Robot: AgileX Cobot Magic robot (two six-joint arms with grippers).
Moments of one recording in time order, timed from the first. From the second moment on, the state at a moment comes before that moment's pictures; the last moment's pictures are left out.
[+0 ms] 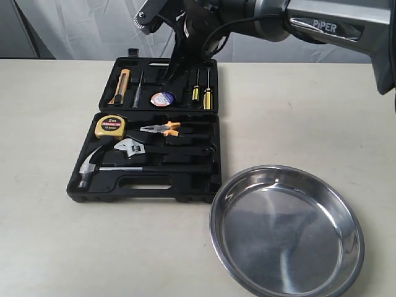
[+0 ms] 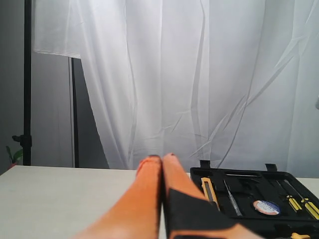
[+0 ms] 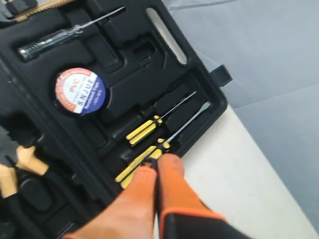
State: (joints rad) left arm 0.13 -0.01 0.00 0.03 -0.09 -0.11; right arm 0.65 2.13 -1.82 -0.43 0.68 -0.12
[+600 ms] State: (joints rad) left arm 0.13 -0.01 0.00 0.03 -0.09 -0.11; right arm 0.65 2.13 -1.82 0.14 1.04 -0.54
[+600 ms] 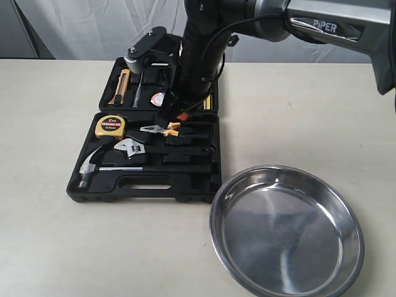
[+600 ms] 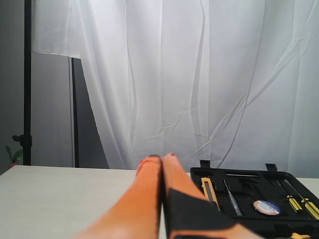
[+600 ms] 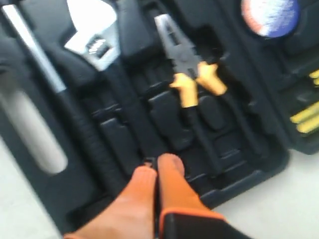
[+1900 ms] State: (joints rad) left arm 0.13 -0.01 0.00 0.03 -0.09 -0.11; right arm 0.67 2.27 -1.82 0.26 0.31 -0.62
